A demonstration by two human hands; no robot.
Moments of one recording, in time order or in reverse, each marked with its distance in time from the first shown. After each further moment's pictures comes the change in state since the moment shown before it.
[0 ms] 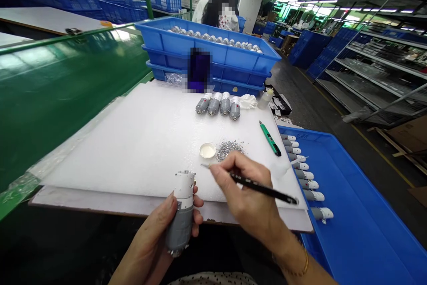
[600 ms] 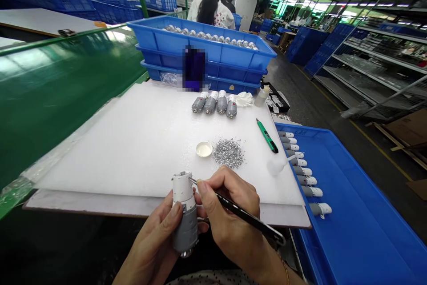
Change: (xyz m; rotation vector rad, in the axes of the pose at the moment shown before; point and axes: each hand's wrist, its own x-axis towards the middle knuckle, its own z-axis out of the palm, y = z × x) left_hand -0.003 -0.003 0.011 -0.022 -0.071 0.029; right_hand -0.031 -0.005 0.019 0.254 0.045 0.063
